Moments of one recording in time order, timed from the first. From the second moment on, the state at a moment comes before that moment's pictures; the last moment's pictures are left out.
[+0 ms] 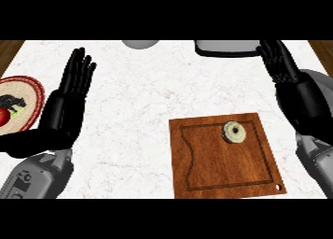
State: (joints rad) left arm -0.30 0.29 -0.25 -1.68 0.23 0.33 -0.05; right arm -0.41 -0.51 0.29 -1.63 -0.28 -0.20 -0.13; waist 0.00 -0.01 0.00
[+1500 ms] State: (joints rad) left arm -0.08 0.20 -0.32 -1.54 0.17 0.21 -0.13; right arm -0.15 -0.78 0.18 -1.61 -0.09 0.06 0.02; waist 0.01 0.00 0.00
